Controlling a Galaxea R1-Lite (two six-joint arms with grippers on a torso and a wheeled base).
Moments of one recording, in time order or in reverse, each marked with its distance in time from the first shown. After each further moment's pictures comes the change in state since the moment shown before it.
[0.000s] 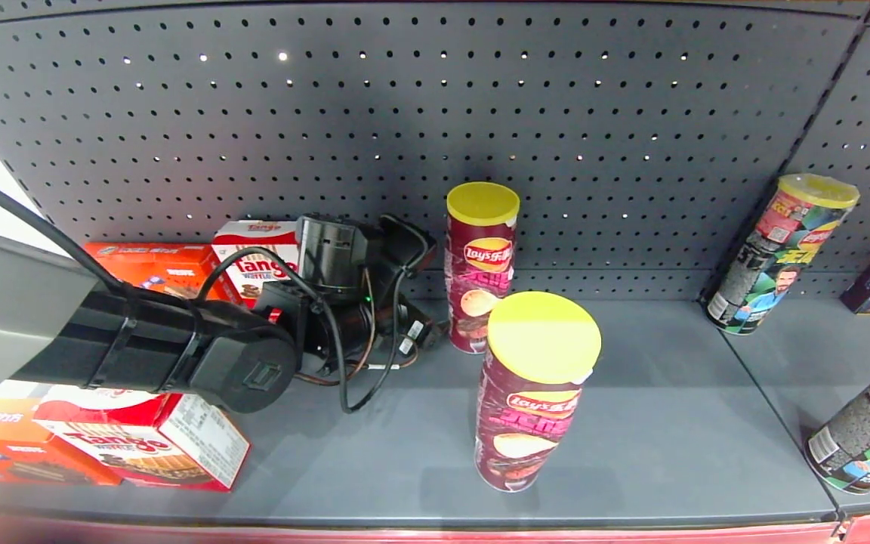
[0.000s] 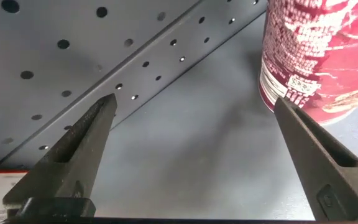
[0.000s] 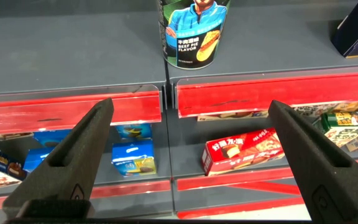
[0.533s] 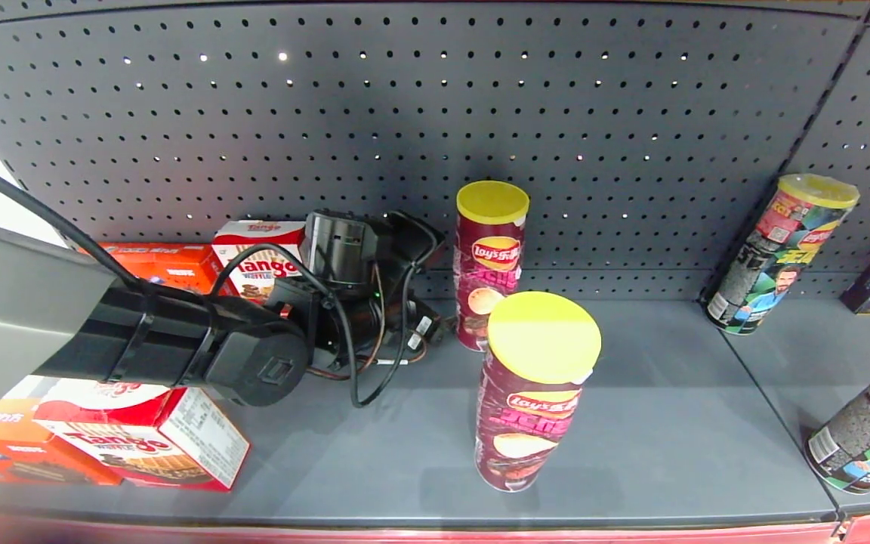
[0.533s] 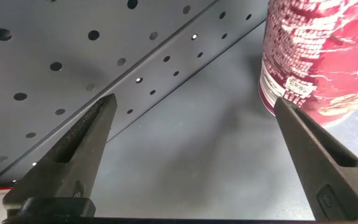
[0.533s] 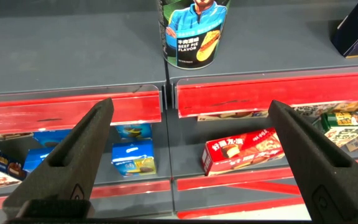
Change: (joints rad) left arm -0.010 0.023 -0.042 0.007 0.000 0.000; right arm -0.001 0.000 0.000 0.000 0.000 0.000
